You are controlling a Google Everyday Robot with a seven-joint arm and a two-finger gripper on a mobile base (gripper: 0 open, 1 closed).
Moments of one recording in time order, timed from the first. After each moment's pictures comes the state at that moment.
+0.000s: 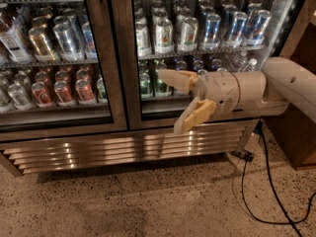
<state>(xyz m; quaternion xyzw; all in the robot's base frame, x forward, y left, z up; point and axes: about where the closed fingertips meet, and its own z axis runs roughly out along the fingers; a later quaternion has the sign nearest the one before) 0.471 -0.024 0.917 -0.51 0.48 0.55 0.46</state>
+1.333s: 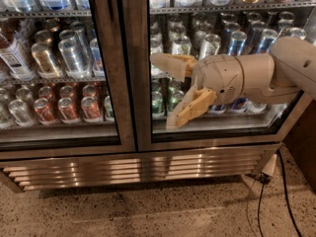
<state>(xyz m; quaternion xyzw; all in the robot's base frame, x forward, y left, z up) 0.444 -0.007 0.970 -0.54 0.46 0.53 0.47</state>
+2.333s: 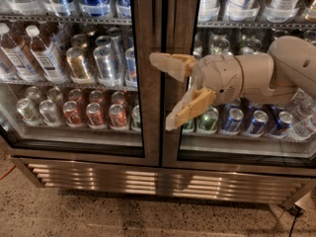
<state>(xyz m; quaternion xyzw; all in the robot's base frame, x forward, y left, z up) 0.444 -0.006 0.970 -0.54 0.46 0.52 0.47</state>
